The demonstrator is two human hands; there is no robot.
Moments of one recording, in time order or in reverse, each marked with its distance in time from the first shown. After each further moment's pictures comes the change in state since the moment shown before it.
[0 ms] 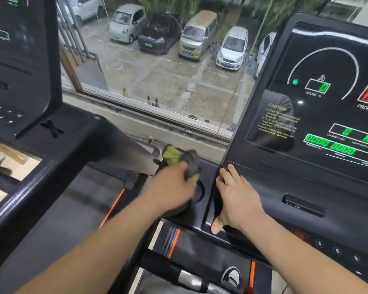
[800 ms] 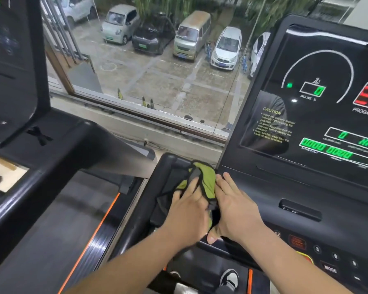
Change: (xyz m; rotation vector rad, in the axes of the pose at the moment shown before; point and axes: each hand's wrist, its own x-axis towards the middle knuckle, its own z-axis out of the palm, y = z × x) left_hand -0.008 0.007 0.079 0.329 -0.032 0.355; right_hand 0.000 0.008 0.012 0.191 0.036 0.024
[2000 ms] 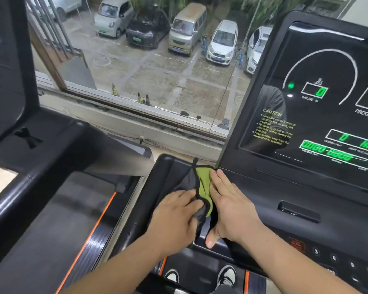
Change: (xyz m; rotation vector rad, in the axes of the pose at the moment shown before) left_hand -0.016 -0.039 0.010 -0.101 0.127 0.096; right_hand 0.011 0.001 -0.005 -0.007 -0.046 -0.051
